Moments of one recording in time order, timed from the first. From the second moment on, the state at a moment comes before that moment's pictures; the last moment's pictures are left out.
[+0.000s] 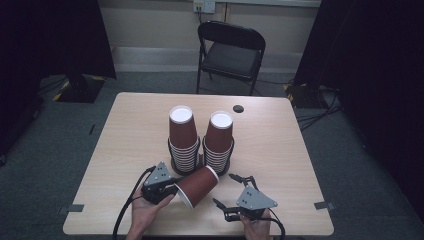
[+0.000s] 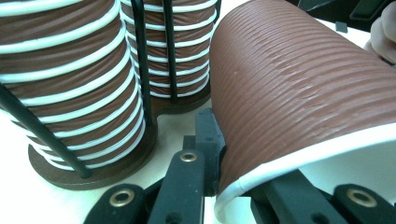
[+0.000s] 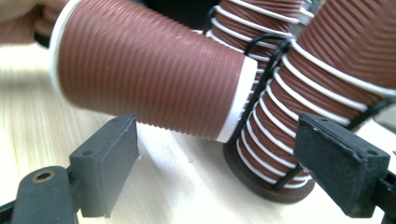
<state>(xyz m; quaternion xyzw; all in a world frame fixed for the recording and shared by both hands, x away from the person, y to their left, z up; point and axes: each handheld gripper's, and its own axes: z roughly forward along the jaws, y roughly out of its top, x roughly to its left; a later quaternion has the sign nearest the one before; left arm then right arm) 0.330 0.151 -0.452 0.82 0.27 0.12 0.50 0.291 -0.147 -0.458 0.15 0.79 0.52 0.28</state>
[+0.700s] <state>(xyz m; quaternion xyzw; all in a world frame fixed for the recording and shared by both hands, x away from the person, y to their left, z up) 0.342 0.137 -0.436 0.86 0.24 0.09 0.44 0.279 -0.122 -0.457 0.05 0.82 0.43 0.36</state>
